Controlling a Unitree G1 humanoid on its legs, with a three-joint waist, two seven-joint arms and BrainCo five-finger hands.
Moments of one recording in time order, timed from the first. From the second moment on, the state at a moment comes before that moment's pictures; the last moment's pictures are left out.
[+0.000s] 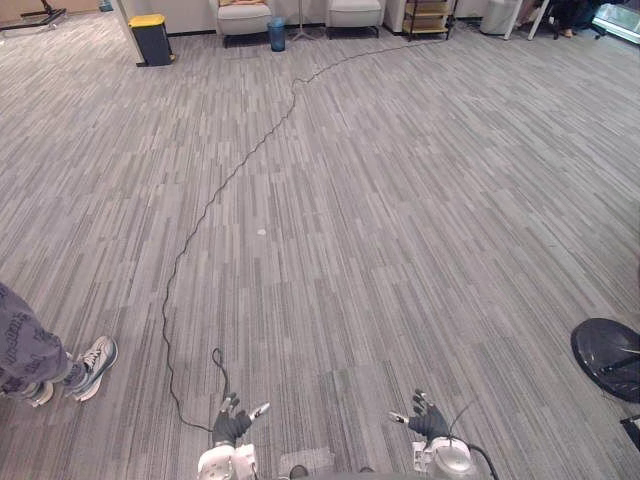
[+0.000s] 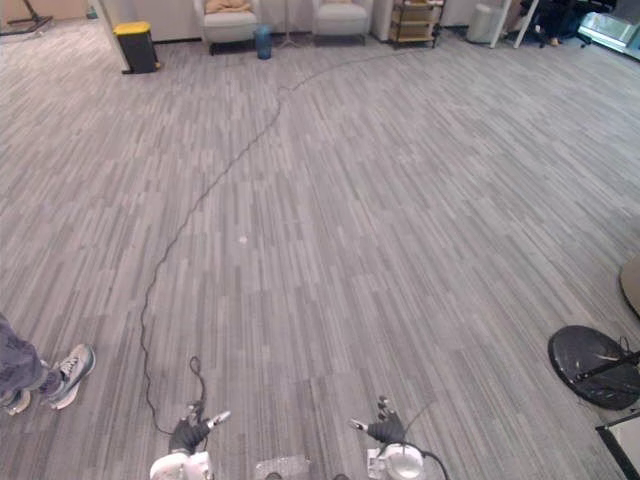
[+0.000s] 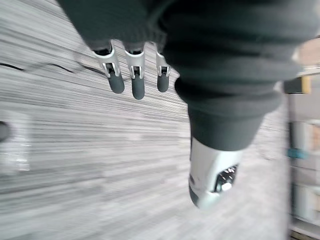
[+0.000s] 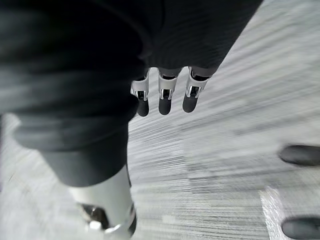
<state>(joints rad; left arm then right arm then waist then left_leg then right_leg) 0.21 0.04 0.06 0.79 -0.17 -0.11 0.10 0.09 -0.04 -0.09 0.89 0.09 -0.09 -0.08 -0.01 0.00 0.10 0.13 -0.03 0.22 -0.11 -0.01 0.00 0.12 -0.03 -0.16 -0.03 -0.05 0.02</state>
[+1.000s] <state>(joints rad) 0.11 0.05 0.10 0.99 -0.04 -0.10 0.09 0.04 -0.03 -0.19 1.05 0.12 -0.07 -0.10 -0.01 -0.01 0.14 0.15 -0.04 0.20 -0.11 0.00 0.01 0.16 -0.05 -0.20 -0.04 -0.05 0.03</state>
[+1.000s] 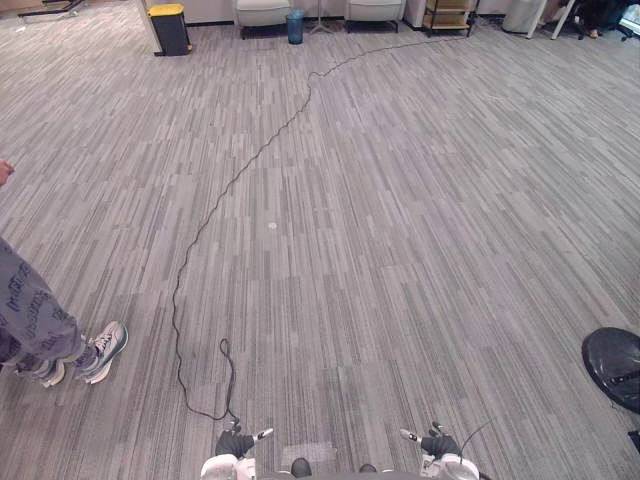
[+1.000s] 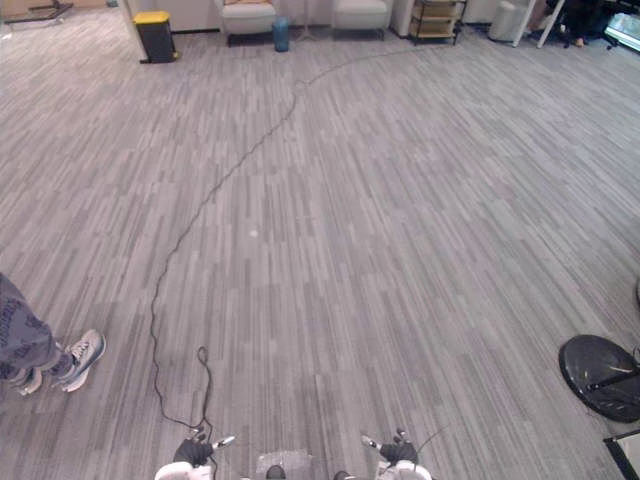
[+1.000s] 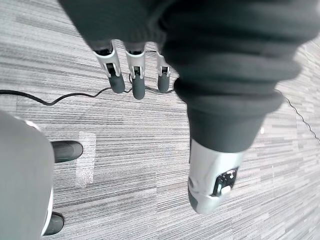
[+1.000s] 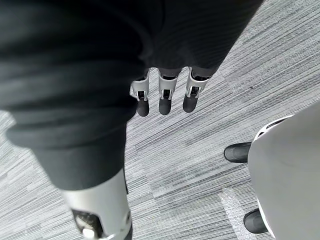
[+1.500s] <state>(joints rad) 0.09 0.06 0.13 0.95 -0.04 -0.08 0.09 0.04 -0.02 -0.25 1.03 0.12 -0.06 -0.10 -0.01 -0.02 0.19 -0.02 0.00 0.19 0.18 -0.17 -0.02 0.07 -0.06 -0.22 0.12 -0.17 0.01</state>
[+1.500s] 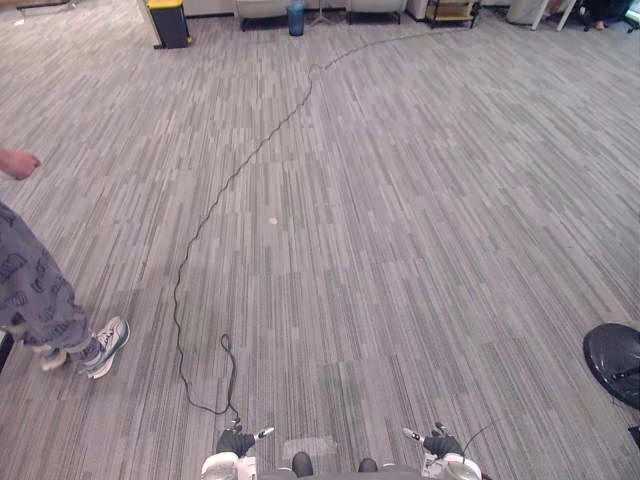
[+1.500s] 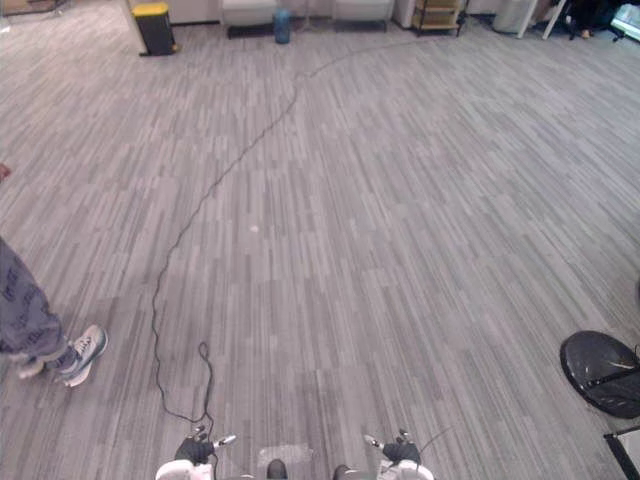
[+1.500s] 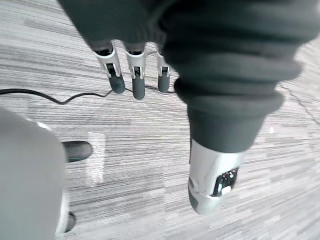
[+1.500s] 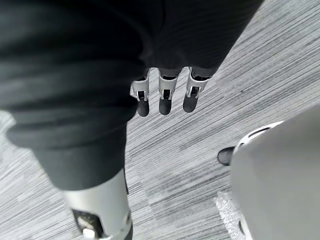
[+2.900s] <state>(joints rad) 0.08 0.00 0.18 0.79 -0.04 -0.08 0.08 0.04 0.01 -0.21 0.88 0.09 -0.07 -0.10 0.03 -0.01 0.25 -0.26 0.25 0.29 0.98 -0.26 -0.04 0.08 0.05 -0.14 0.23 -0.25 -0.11</state>
